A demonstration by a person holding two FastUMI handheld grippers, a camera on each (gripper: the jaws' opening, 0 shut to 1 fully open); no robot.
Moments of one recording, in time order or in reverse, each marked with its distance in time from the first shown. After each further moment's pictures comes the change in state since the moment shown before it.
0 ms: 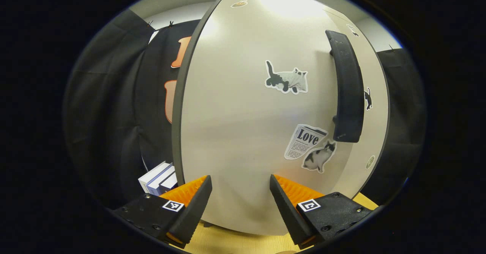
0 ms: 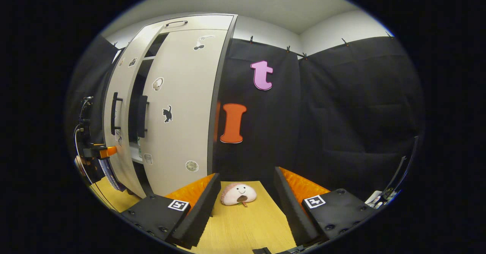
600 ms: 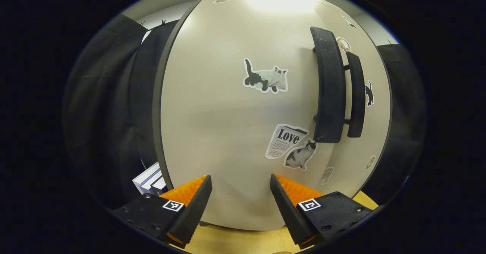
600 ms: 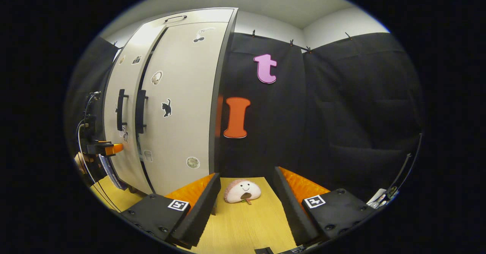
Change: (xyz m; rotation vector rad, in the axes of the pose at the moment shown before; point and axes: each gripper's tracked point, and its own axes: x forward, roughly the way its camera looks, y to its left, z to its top) left arm 0.005 -0.027 0.007 -0.012 0.029 -0.009; right arm 0.025 0.003 -0.004 0.006 0.038 0.047
